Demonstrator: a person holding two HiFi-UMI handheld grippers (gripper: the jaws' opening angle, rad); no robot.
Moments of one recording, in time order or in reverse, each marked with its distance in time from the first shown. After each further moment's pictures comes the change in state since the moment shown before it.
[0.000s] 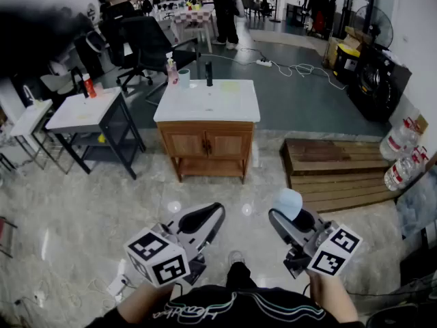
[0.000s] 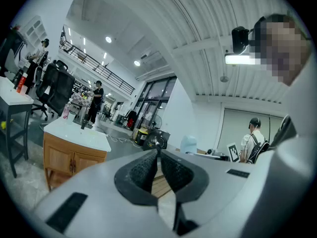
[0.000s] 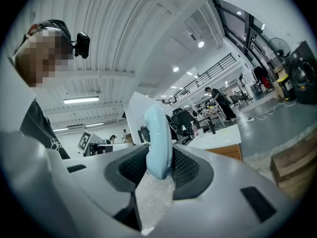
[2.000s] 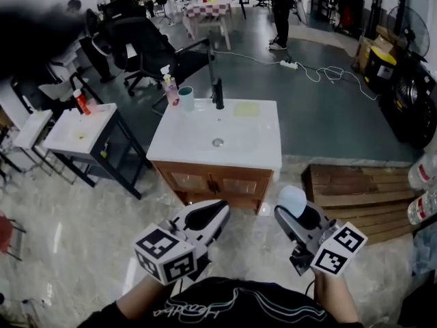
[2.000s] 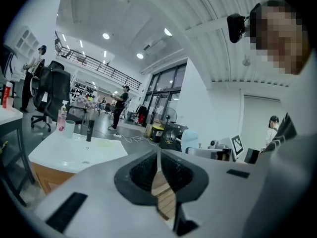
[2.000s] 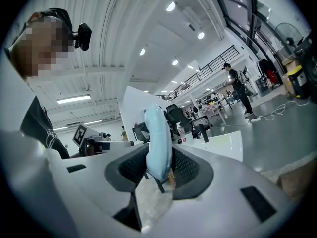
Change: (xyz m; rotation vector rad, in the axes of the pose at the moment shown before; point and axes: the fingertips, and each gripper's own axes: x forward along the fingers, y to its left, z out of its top) left arm 0.268 0.255 0.087 0.066 0.091 0.124; right arm 0.218 -0.314 0.079 0.004 0.059 0.032
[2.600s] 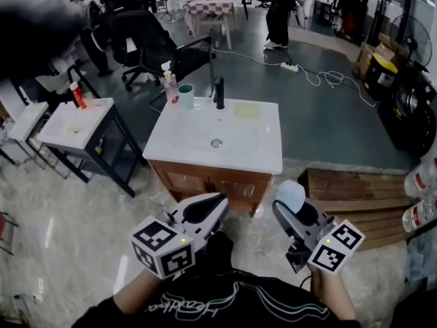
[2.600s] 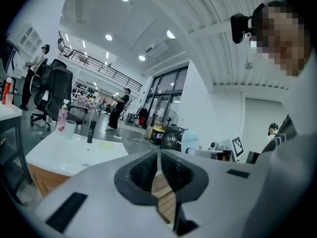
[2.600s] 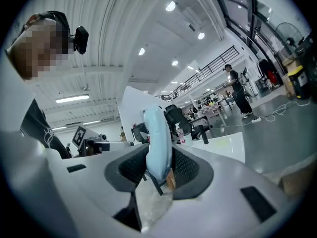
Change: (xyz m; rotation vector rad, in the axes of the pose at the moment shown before) left arm 0.012 0.031 0.006 -0.016 -0.032 0.000; right arm 0.030 -0.016 0.003 0.001 -0.007 -0.001
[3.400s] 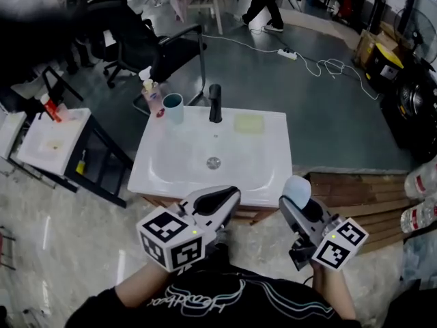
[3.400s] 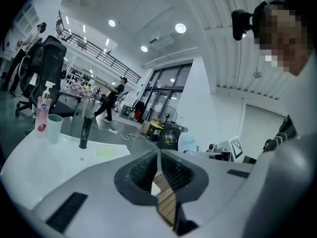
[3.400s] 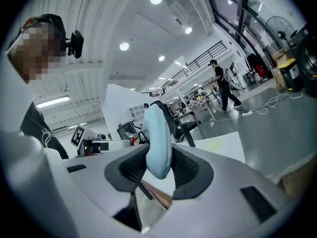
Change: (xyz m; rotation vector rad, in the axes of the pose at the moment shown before) left arm 0.149 0.170 0.046 -0.070 0.073 -0.095; right arm 0.152 -0.158 0.026 0.090 0.043 -0.119
